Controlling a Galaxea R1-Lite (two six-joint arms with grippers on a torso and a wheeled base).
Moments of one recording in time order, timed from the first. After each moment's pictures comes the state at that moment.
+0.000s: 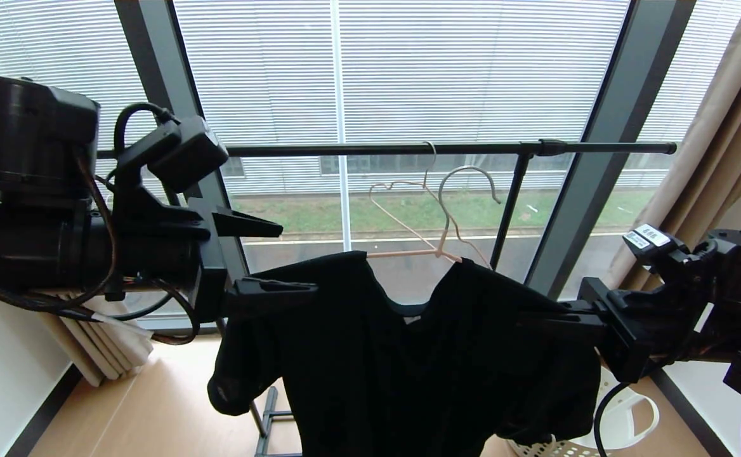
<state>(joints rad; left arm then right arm) -0.39 1.48 -1.07 0.06 -0.59 0.42 0.13 1.73 -0.49 -1.02 1.22 0.01</state>
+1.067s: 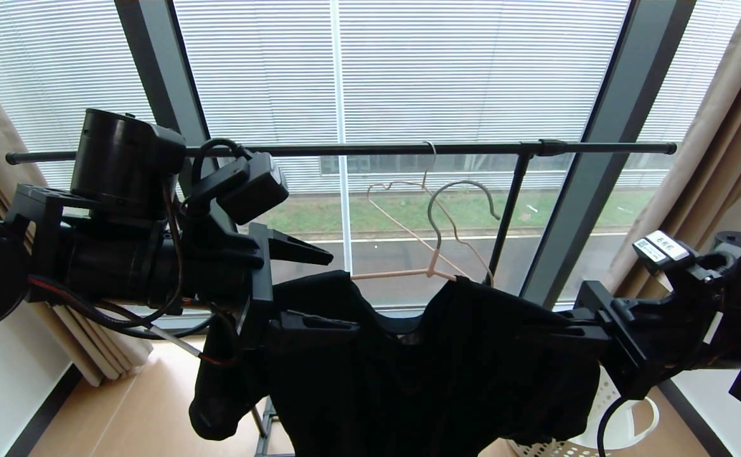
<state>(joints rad) -0.47 1.59 -1.09 0.06 -0.69 0.47 0.17 1.70 -0.46 -1.06 1.25 -0.05</state>
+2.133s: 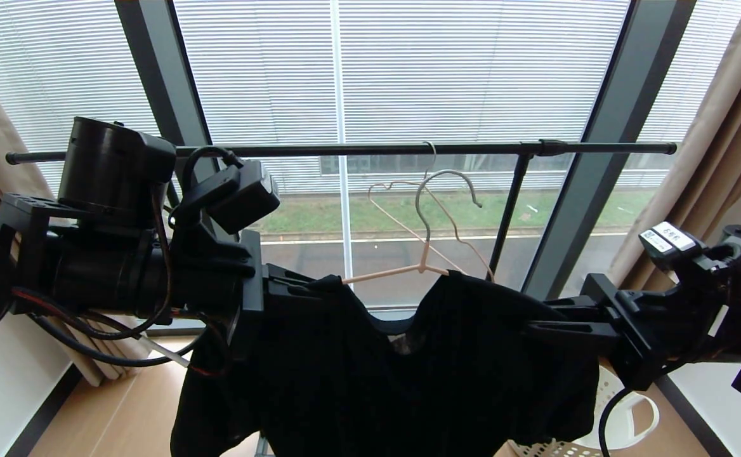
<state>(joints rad) -0.47 1.56 -1.05 0.06 -0.69 0.47 0.15 1.70 -0.47 -1.06 1.26 -0.02</state>
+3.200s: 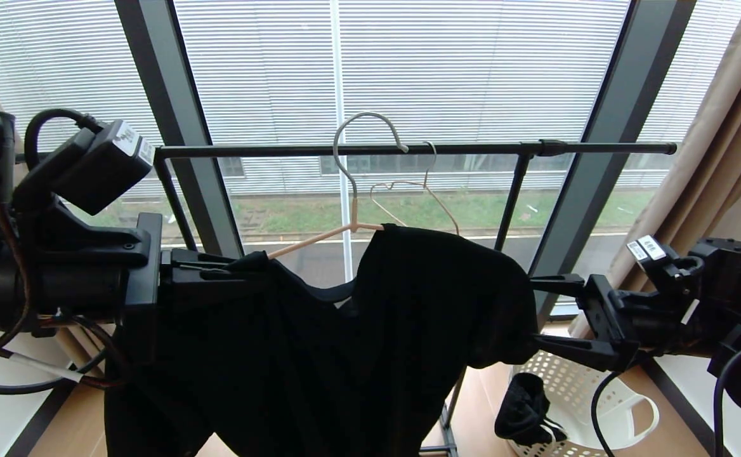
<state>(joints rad) -0.34 1.34 -0.95 0.06 -0.69 0.42 0.02 1.86 -0.52 -1.06 1.25 -0.19</state>
